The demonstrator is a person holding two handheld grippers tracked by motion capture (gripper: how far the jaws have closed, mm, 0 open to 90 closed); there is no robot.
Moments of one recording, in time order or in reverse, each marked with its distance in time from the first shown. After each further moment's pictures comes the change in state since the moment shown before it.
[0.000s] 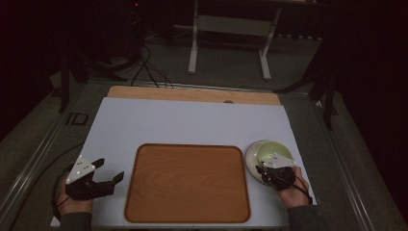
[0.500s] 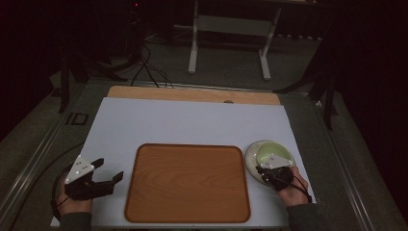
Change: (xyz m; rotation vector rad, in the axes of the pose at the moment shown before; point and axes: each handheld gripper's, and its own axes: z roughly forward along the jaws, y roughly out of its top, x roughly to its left) left arm 0.001 -0.001 -0.001 -0.006 0.001 -0.013; right arm 0.002 -0.001 0.007 0.045 0.003 -0.049
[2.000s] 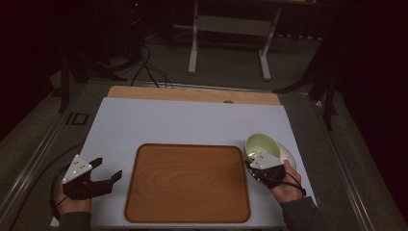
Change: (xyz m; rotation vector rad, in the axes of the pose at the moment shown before) left arm 0.003 0.000 -0.001 -0.016 0.003 -0.017; right arm 0.022 0.043 -0.020 -0.113 0.015 -0.167
